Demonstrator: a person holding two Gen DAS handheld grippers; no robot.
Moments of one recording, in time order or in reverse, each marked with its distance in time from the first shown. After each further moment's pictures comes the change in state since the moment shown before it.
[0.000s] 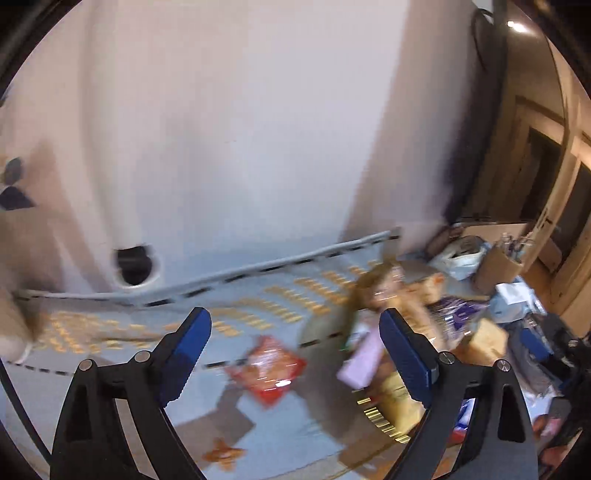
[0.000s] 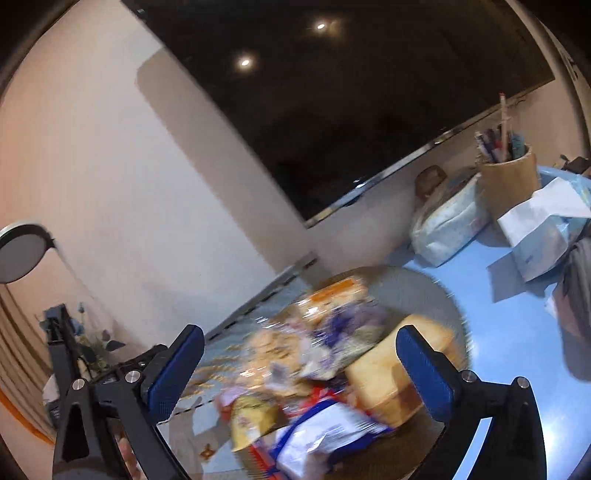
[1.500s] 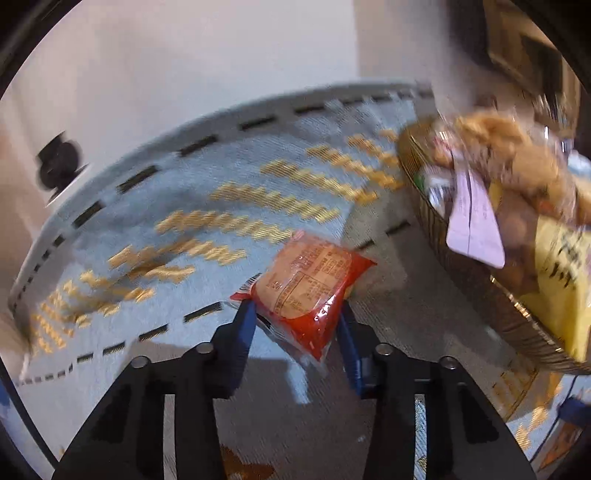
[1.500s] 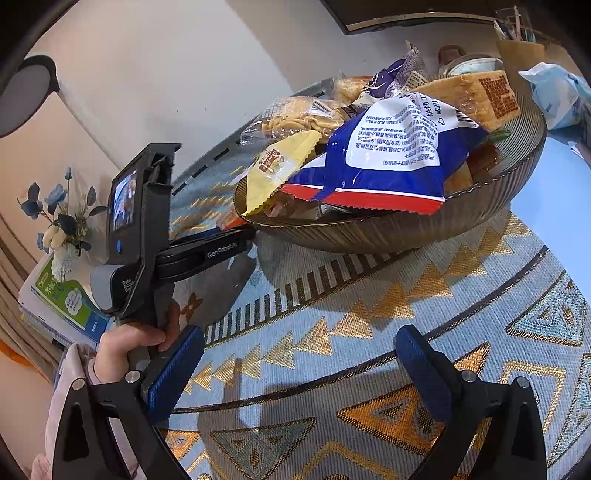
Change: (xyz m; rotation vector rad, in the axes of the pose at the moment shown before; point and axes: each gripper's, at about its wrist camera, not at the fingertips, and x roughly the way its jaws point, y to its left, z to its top) left arm 0.109 -0.021 -0.081 0.232 0.104 0.108; right arm 0.028 0.011 -0.160 -0.065 0.297 -0.065
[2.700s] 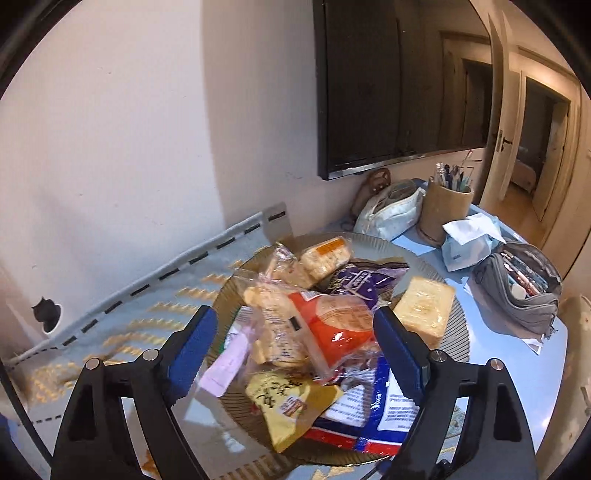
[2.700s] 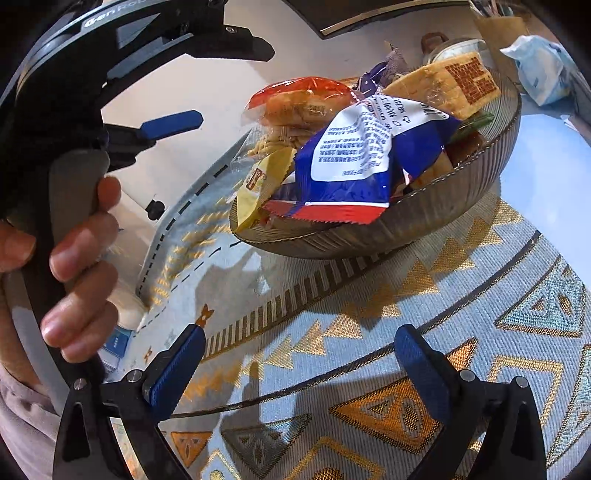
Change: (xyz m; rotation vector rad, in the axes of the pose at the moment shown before) left arm -0.108 -0.097 0.071 0.103 -0.142 -0.214; right arm -0.024 -0.024 -0.007 0.081 -0.022 0.055
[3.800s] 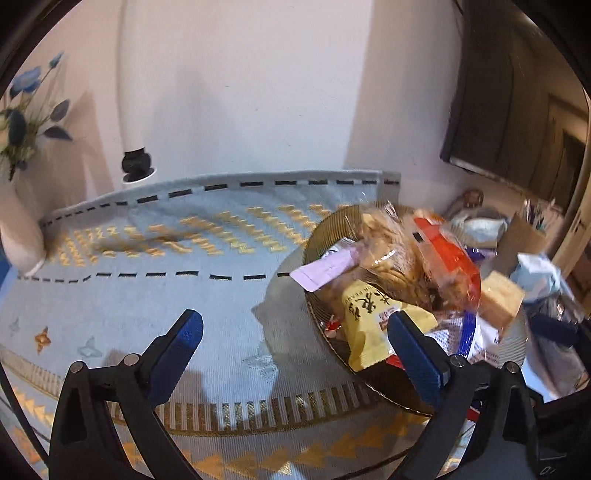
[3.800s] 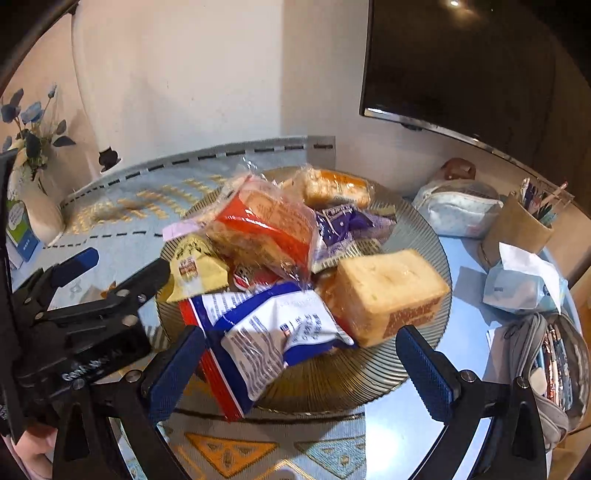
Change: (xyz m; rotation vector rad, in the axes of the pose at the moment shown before) left arm -0.019 0.049 -0.097 -0.392 -0.030 0.228; right arm -0.011 0.041 0.112 -0.524 0.139 -0.367
